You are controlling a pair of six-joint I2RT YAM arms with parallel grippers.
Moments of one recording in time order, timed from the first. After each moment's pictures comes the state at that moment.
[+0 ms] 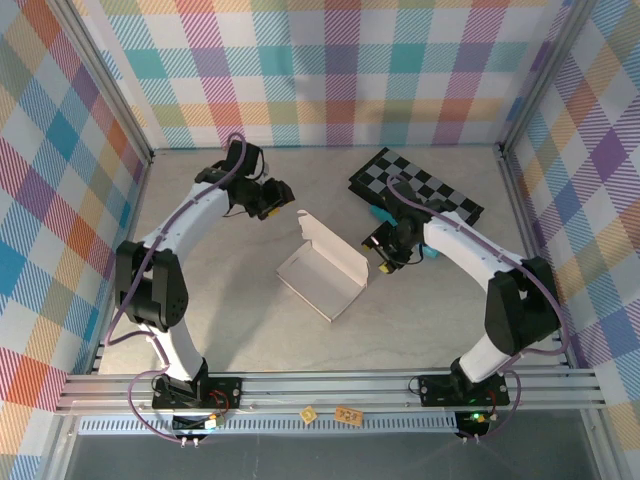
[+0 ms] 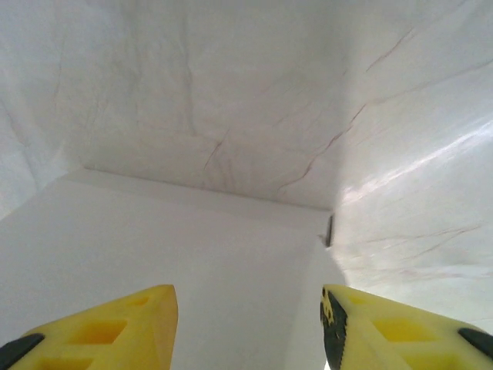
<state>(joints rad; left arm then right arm) -0.29 1.77 1.55 -0.73 0.35 -0.66 0.45 1.58 1.21 -0.87 -0.25 1.20</state>
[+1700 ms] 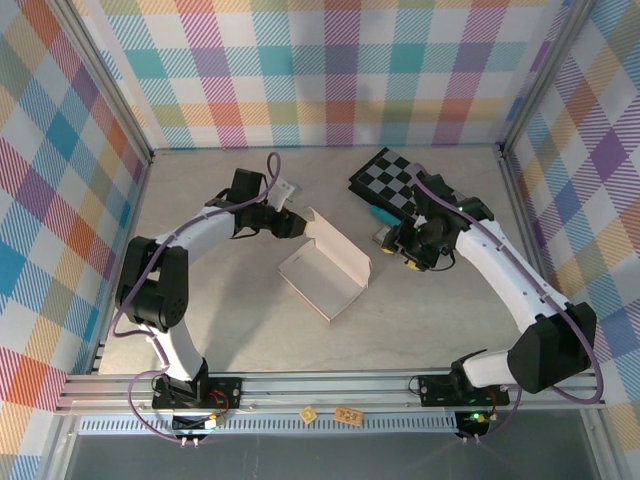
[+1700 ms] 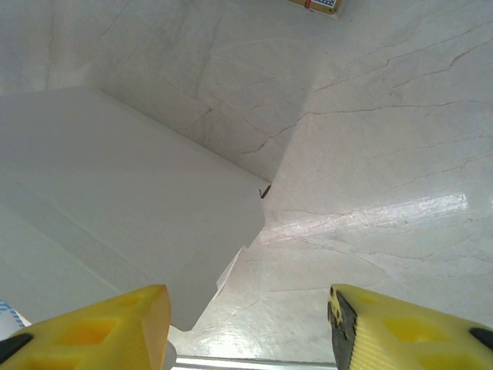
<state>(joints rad) -0.30 1.79 1.22 -0.31 0.67 0.16 0.38 1.36 1.25 -1.09 -0.25 0.82</state>
